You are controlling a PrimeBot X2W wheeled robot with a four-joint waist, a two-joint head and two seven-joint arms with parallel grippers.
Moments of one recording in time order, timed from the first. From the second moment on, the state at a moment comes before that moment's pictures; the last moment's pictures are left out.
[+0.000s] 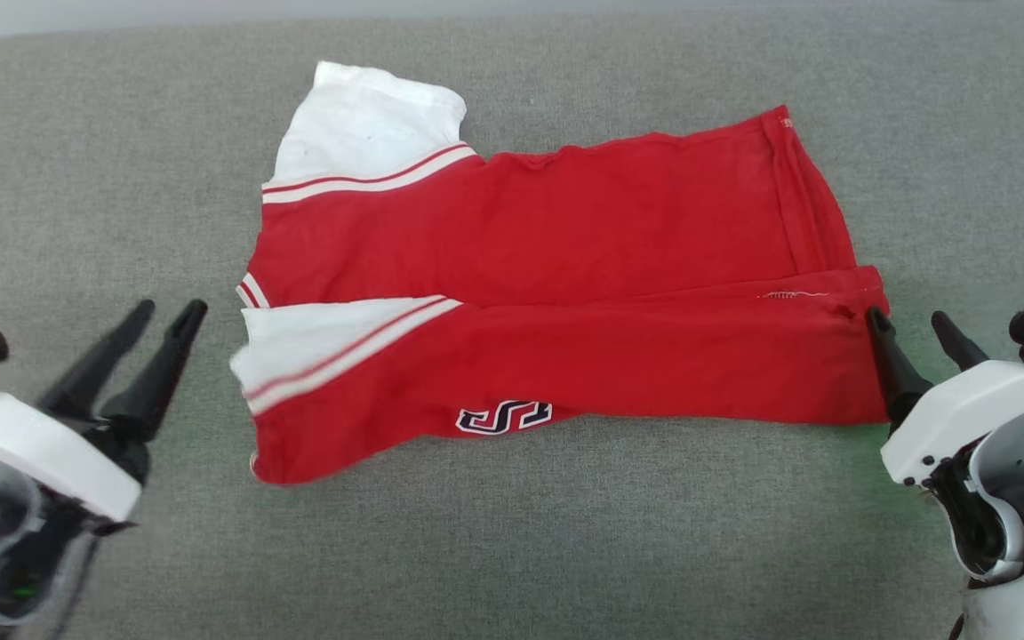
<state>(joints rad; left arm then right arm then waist) -0.42 0.88 -0.69 0.16 -1.38 -0.13 -0.24 -0.26 -0.06 -0.20 0.11 0.28 0.13 0.35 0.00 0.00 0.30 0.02</state>
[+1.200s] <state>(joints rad) -0.59 1.05 -0.94 0.15 -1.63 -0.13 0.49 -0.28 -0.05 -0.10 0.03 0.29 0.13 0.34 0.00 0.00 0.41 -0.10</state>
